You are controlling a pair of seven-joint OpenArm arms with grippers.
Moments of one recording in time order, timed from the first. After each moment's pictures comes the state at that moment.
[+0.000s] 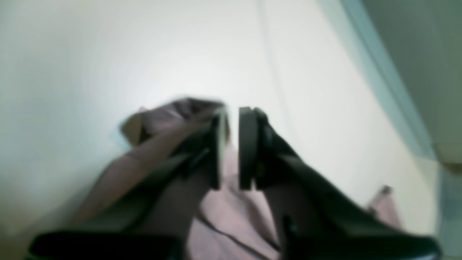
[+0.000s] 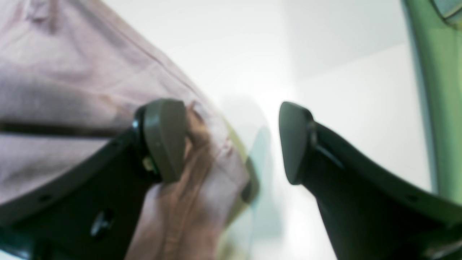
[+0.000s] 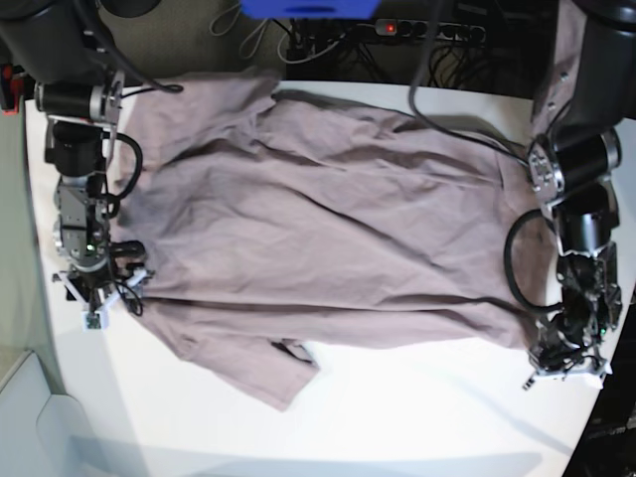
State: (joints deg) left arm -41.9 -17.8 -18.2 34.5 -30.3 1.3 30.3; right arm 24.6 16.1 10.3 37.3 -7.2 12.4 -4.8
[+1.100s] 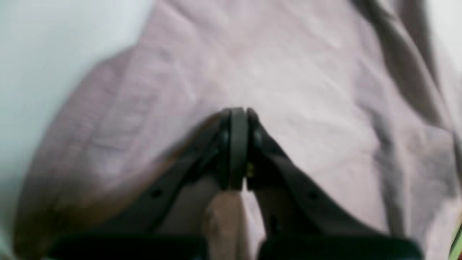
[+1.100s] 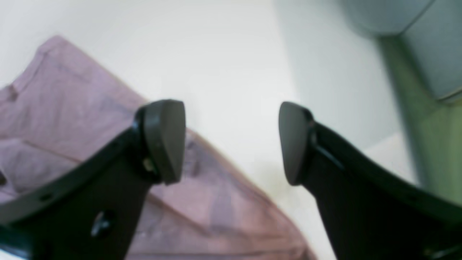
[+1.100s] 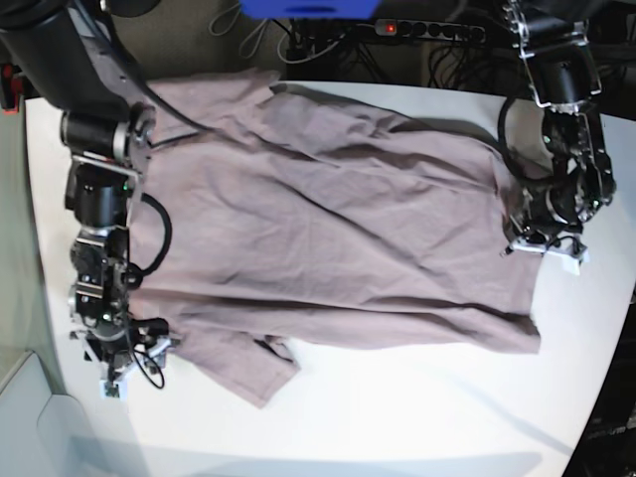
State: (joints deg) left arm -7.5 -16.0 -19.0 68.4 -38.5 1.1 48.5; right arm 35.5 8.3 15.5 42.3 -8.8 12.2 -19.3
